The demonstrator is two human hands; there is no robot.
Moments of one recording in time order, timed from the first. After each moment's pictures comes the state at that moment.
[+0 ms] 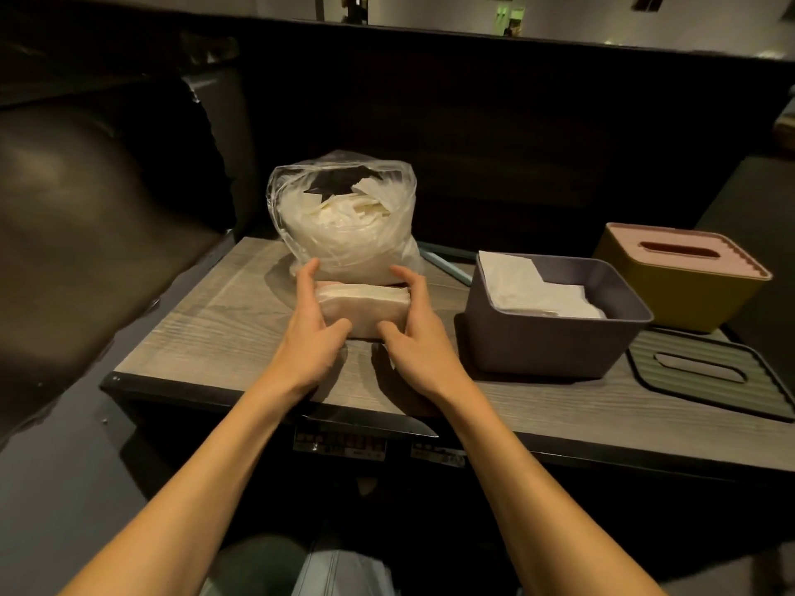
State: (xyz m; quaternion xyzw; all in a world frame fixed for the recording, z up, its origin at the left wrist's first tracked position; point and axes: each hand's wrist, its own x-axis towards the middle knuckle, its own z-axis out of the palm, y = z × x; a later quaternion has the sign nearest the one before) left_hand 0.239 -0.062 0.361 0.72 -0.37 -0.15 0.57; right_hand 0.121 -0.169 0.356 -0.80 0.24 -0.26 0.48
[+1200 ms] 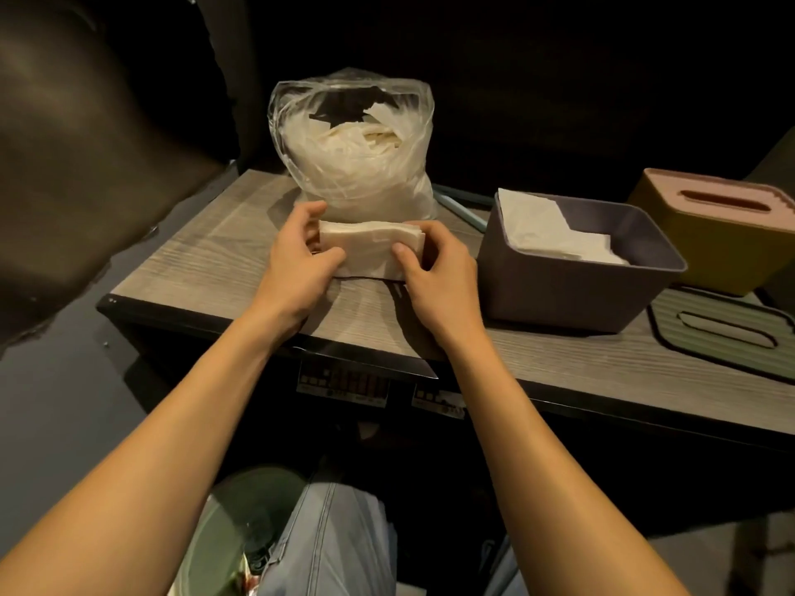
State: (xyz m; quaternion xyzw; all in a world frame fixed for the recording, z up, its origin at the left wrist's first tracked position) left_hand 0.253 -0.065 0.347 0.71 -0.31 -0.12 0.62; right_hand 0.120 -0.177 0.346 -0.77 0.26 -0.38 0.43
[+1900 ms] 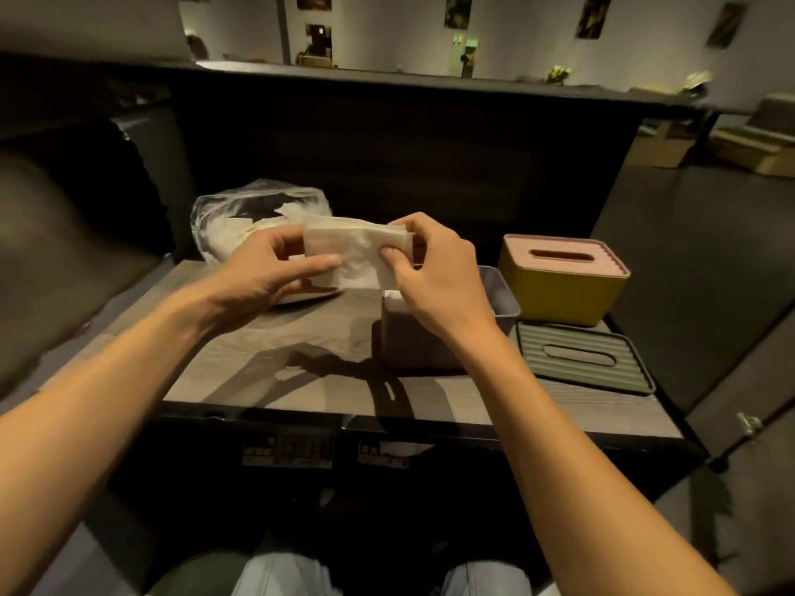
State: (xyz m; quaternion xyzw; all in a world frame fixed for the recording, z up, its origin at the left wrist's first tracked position) left_hand 0.203 -0.095 0.469 0.61 -0.45 -0.31 0.58; right_hand 0.021 -0.214 0.465 -0.83 0.22 -0.41 0.30
